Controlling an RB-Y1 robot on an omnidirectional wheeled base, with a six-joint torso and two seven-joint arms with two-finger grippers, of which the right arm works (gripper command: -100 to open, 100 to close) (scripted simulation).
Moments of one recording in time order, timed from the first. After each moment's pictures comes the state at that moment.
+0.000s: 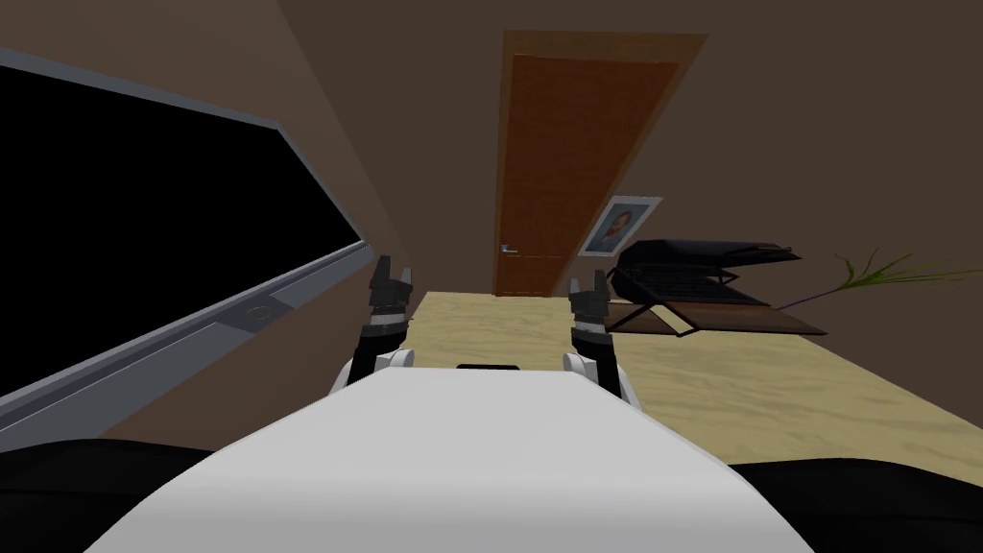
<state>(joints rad) 0.50 -0.07 -0.08 -2.15 0.00 -0.50 -0.16</state>
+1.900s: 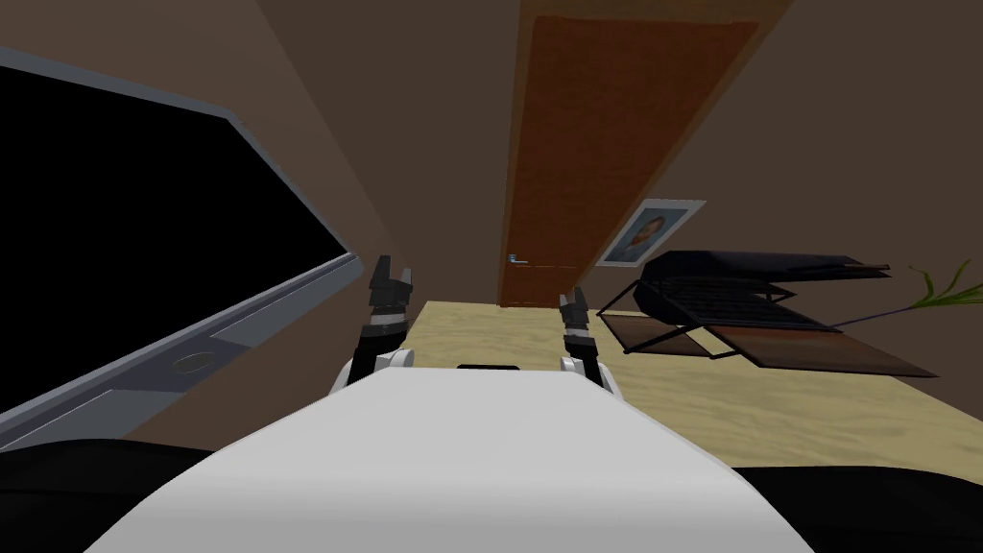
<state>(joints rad) 0.40 -0.12 -0.12 -1.77 0.06 -0.61 -0.23</state>
